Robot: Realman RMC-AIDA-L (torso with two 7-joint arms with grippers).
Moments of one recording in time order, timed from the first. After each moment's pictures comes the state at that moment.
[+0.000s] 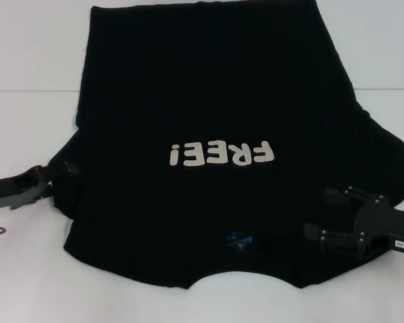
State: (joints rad) left arm -0.56 -1.95 0.44 0.40 2.18 1.07 -2.19; right arm 0.48 2.09 -0.48 -0.52 -2.11 -1.46 1.10
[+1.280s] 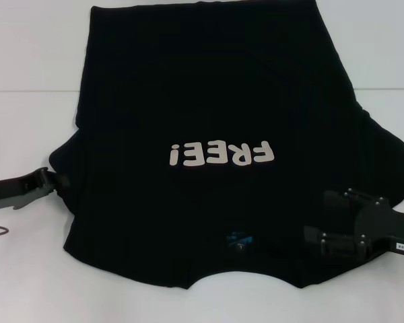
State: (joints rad) left arm -0.58 -1.95 0.47 0.39 2.18 1.06 -2.18; right arm 0.48 2.09 -0.48 -0.52 -2.11 -1.48 1.10
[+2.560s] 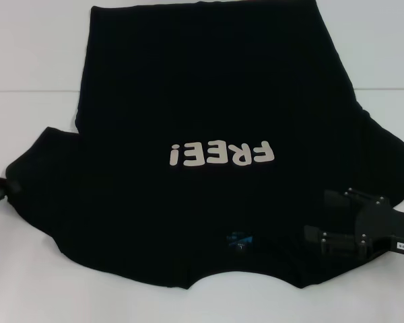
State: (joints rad) left arm -0.47 -1.94 0.44 0.50 2.17 1.08 -2.23; right arm 0.48 2.09 -0.48 -0.53 -2.11 -1.49 1.11
